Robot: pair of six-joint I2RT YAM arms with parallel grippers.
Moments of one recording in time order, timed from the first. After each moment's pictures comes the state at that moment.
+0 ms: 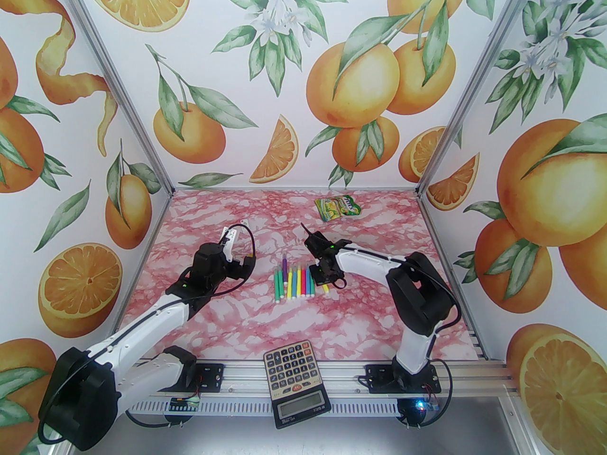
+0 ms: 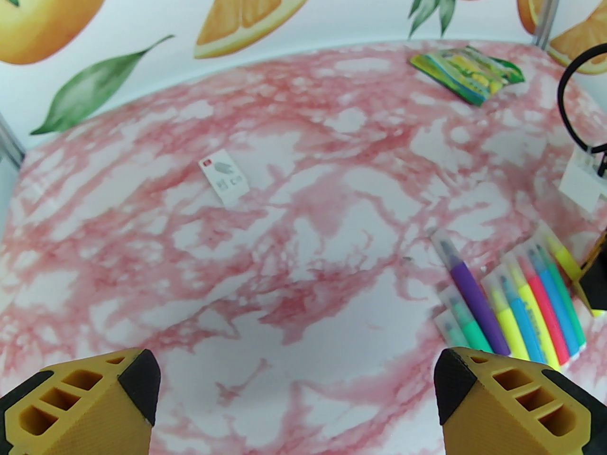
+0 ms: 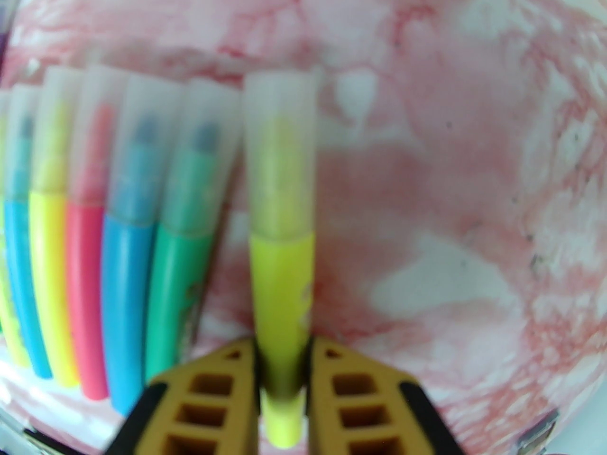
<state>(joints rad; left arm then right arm) -0.41 1.10 0.56 0.00 -0.12 -0.03 0.63 1.82 1.15 -0.67 0.05 0.34</state>
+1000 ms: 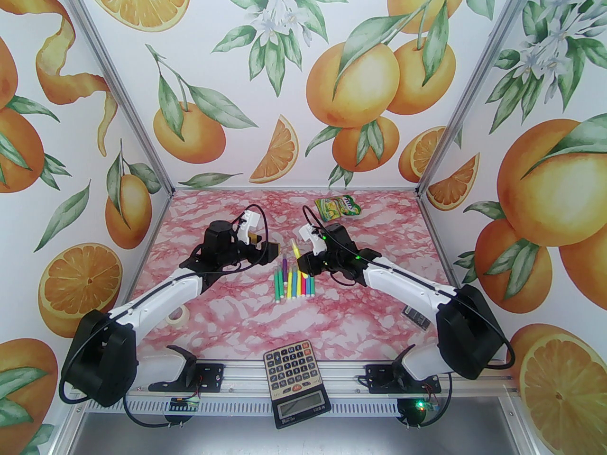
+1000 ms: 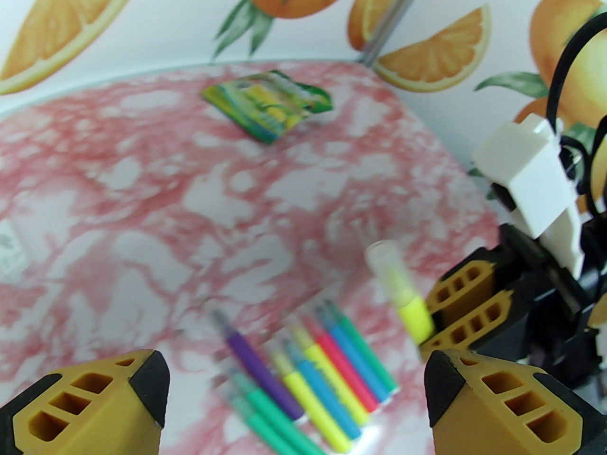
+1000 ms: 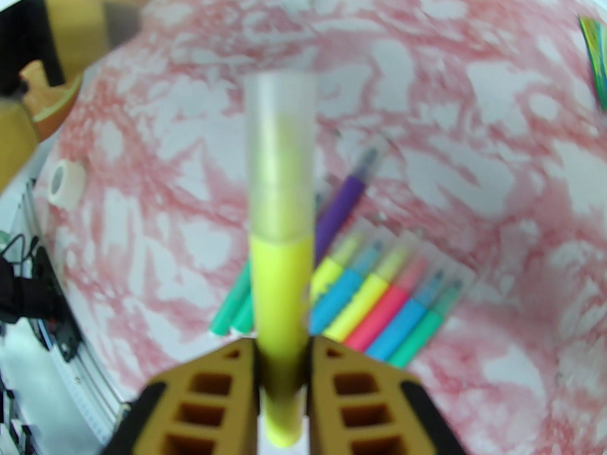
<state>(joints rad) -0.41 1.34 0.79 0.10 0.48 -0.27 0.62 1.50 0.97 -0.22 -0.37 0.23</state>
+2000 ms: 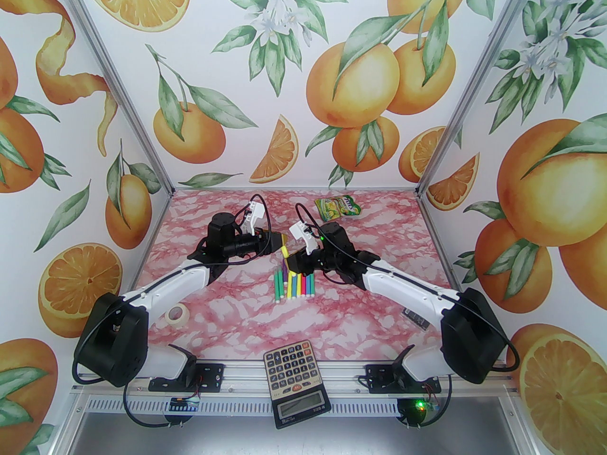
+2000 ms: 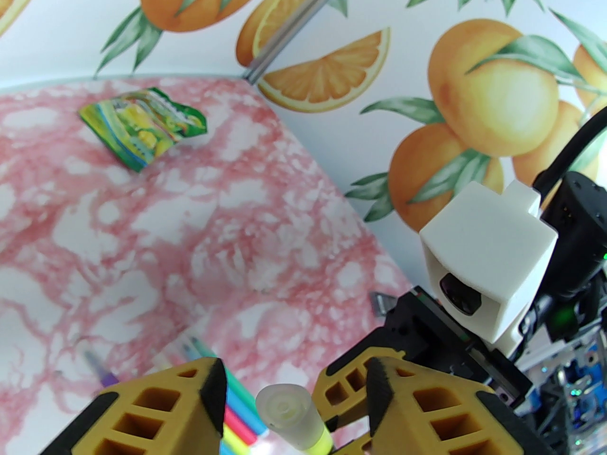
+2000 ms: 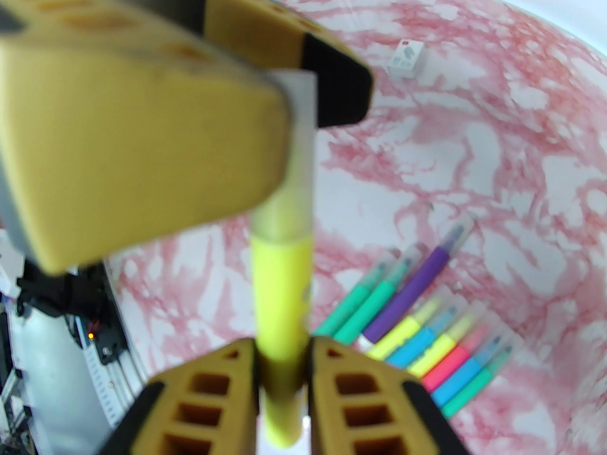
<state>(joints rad) -0.41 1.43 0.85 0.28 0.71 -0.50 0.67 1.48 0.97 -0.10 -0.47 0.23</state>
